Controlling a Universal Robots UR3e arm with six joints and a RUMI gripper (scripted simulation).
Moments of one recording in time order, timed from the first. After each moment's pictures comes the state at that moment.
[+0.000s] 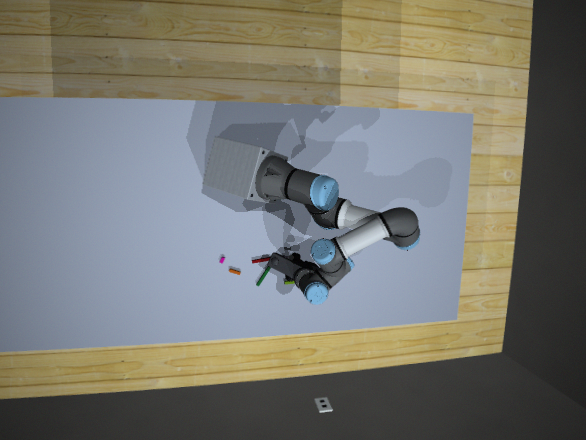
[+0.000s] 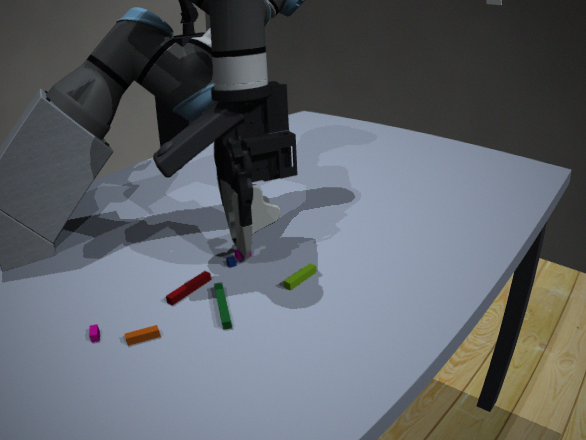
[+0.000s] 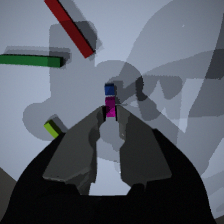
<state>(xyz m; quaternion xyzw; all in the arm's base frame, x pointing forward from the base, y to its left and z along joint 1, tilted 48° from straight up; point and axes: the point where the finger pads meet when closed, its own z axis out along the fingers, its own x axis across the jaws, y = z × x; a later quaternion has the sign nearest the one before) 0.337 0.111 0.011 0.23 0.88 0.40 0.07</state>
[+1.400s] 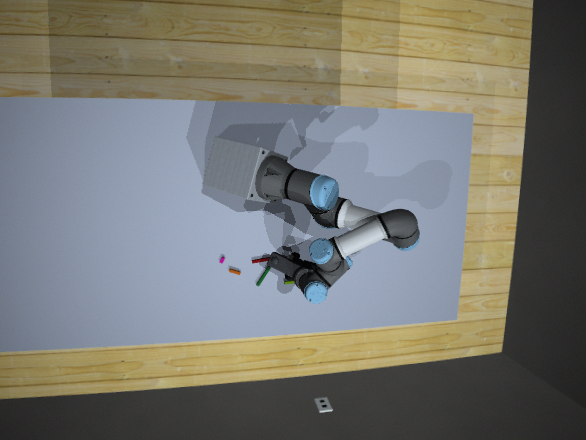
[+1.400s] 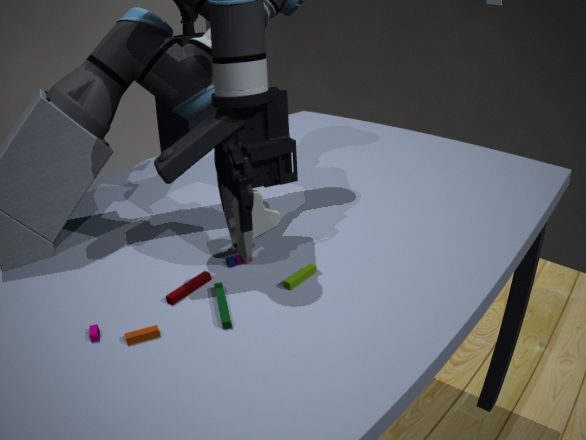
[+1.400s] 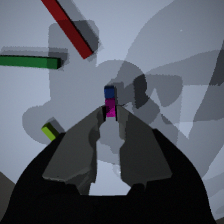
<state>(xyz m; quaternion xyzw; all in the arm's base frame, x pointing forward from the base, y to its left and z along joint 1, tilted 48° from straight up) 0.339 0.116 0.006 0.23 0.88 0.40 0.07</state>
